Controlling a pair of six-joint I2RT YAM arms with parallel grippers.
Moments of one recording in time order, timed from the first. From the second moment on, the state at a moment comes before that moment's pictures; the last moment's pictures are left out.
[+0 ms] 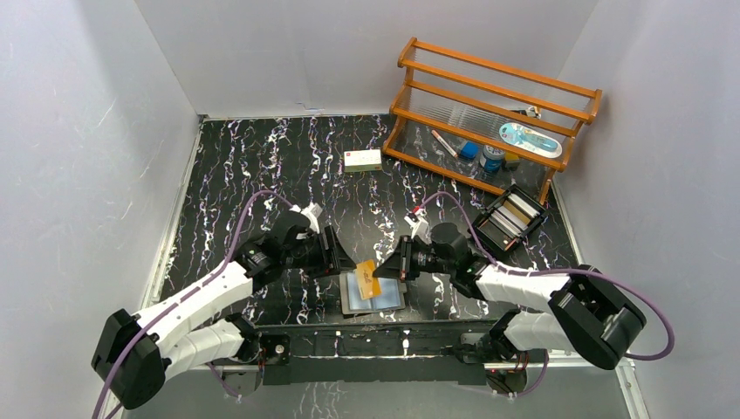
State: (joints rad) left arm -0.70 1.01 0.60 -0.39 0.25 -0.90; right arm 0.80 1.24 0.36 0.46 -0.50 0.92
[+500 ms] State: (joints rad) left arm -0.70 0.99 0.50 -0.09 0.44 -1.02; right arm 0.80 1.11 0.24 0.70 -0.51 1.10
